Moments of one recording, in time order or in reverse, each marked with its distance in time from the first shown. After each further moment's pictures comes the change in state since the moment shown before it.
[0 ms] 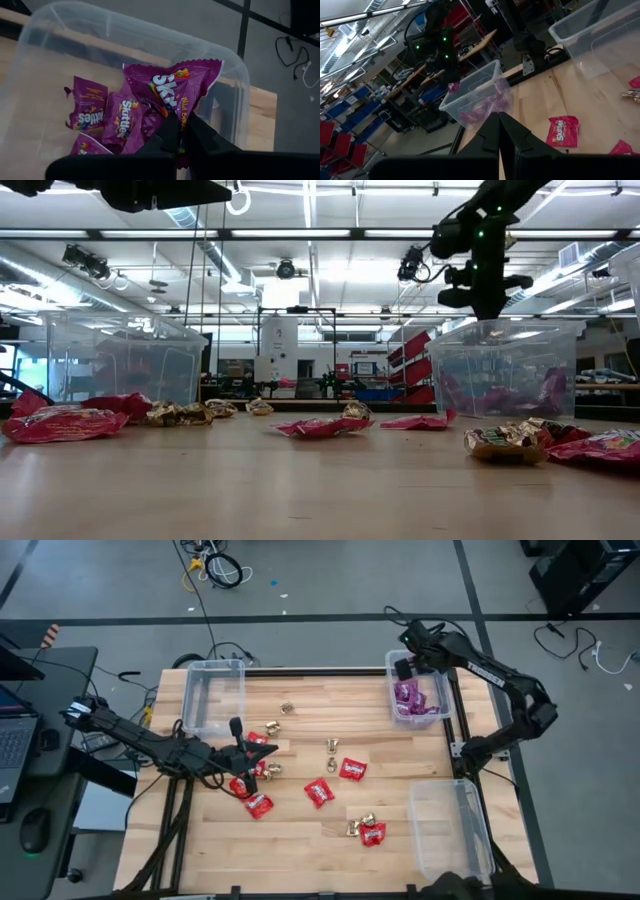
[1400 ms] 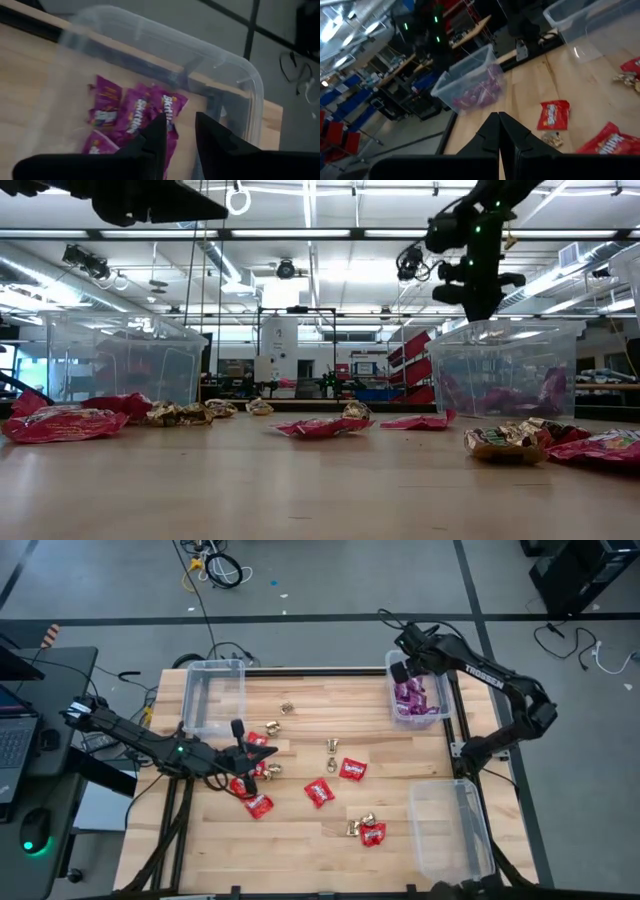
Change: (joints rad) left arm 0.000 0.000 0.001 -0.110 -0.006 -0.090; right arm 0.066 -0.020 0.000 0.020 0.004 -0.030
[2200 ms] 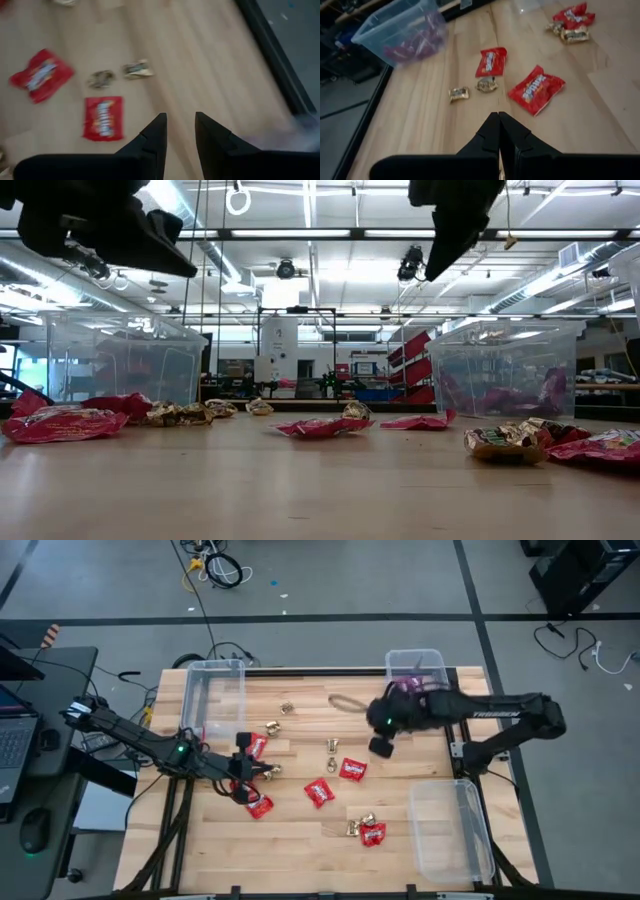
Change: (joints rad) left arm 0.000 0.001 0.000 -0.356 0.208 -0.296; right arm 0.758 -0.078 0.000 0.054 -0.159 -0.109
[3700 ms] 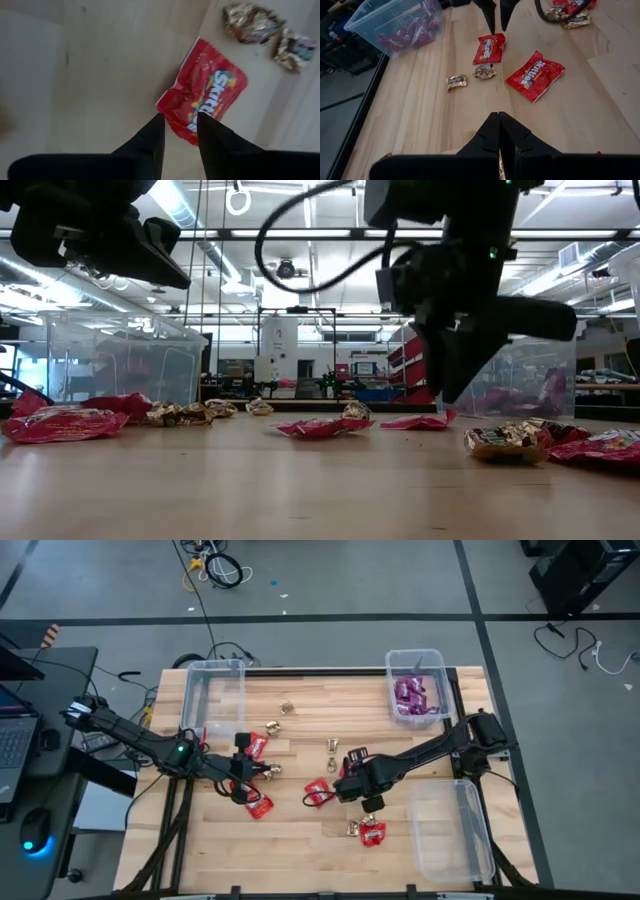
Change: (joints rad) left arm 0.000 0.000 0.000 -0.056 0.003 -0.019; right arm 0.309 0.526 0.000 0.093 0.005 -0.253
